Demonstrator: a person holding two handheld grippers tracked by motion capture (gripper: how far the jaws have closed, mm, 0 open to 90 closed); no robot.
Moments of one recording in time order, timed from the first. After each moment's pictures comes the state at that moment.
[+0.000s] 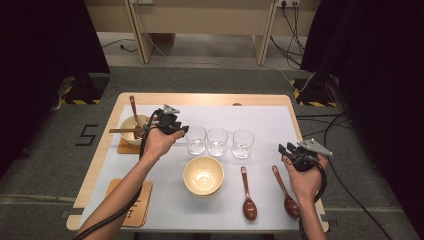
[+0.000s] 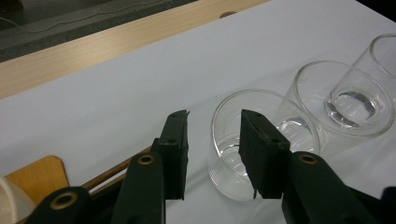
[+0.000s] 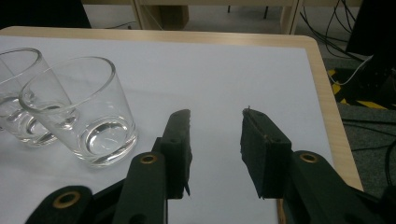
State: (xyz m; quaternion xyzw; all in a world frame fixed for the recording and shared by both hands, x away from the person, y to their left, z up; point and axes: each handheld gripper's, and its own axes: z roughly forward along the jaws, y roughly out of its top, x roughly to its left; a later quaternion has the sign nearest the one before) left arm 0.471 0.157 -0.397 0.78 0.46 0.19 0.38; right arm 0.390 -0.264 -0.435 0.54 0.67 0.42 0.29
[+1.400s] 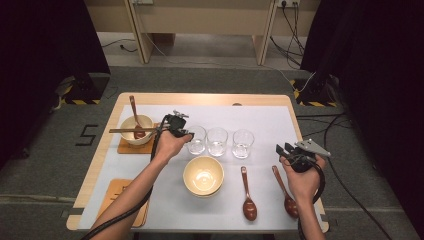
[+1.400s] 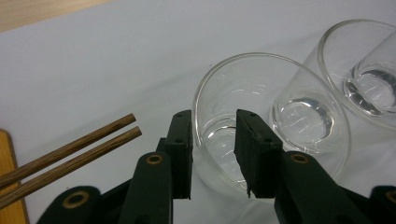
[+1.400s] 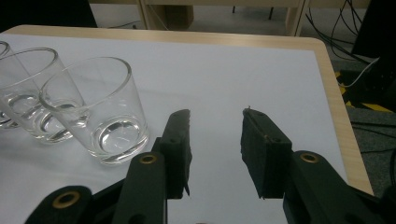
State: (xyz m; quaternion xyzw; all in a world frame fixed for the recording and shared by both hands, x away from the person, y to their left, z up) left arm 0.485 0.134 -0.426 0.78 0.50 0.15 0.33; right arm 0.386 -0.256 -0.432 0.53 0.67 0.43 0.28
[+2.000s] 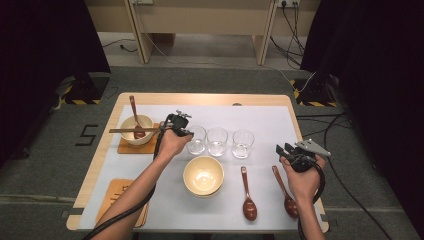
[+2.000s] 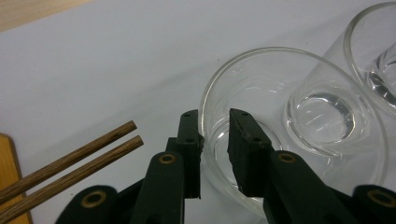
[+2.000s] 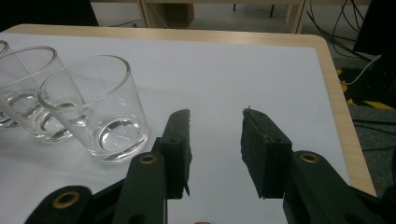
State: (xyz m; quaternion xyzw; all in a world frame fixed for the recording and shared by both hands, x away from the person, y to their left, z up) left arm 0.494 0.129 -0.432 0.80 0.49 0.16 0.31; right arm 0.387 -0.257 -0.432 0.54 0.67 0.42 0.28
